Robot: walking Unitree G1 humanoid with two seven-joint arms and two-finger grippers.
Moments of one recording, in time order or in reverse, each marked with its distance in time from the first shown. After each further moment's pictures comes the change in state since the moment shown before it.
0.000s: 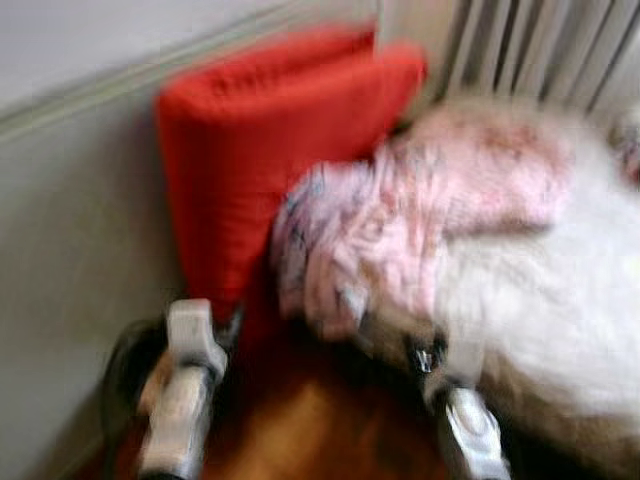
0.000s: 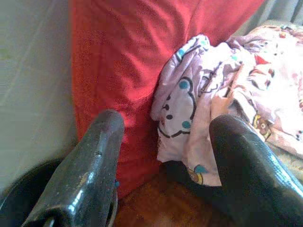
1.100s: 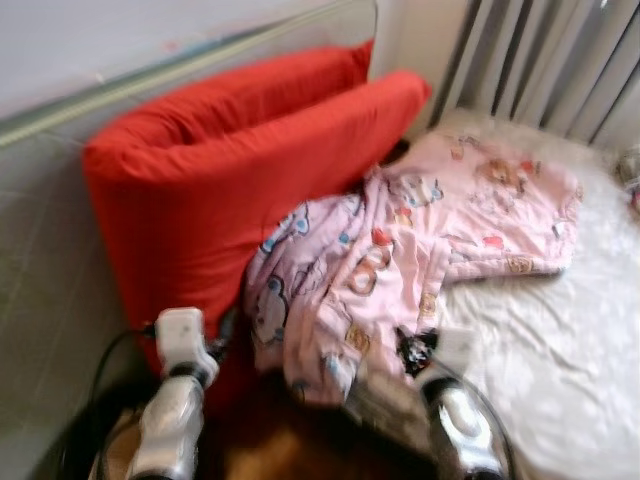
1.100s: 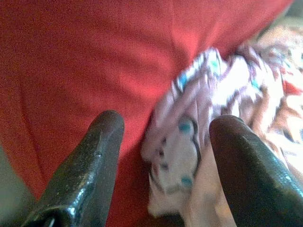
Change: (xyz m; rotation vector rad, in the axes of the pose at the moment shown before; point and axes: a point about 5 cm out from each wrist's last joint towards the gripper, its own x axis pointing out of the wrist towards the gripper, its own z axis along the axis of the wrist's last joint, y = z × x) left arm 0.004 -0.006 0.003 -0.015 -0.008 -0.014; right arm 0.007 0.001 0.012 -0.008 -0.033 0.018
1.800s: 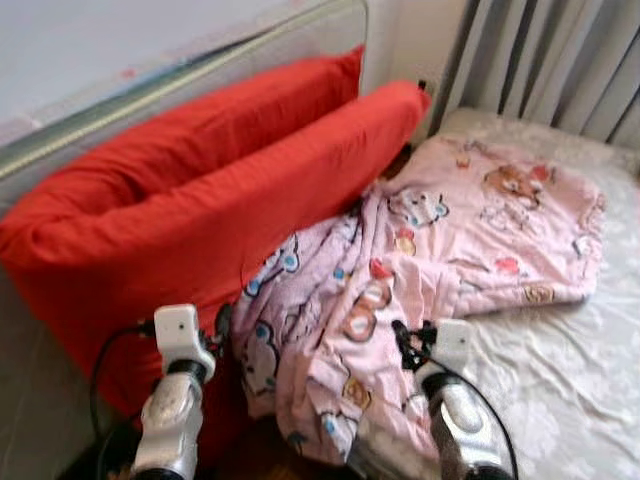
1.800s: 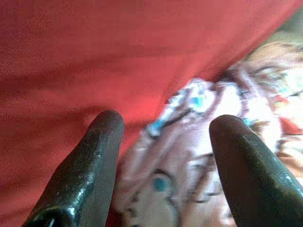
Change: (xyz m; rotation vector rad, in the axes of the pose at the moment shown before) left arm 0.000 -0.012 0.004 -0.033 -0.033 -0.029; right arm -0.002 -0.018 0.009 -0.089 -0.046 -0.043
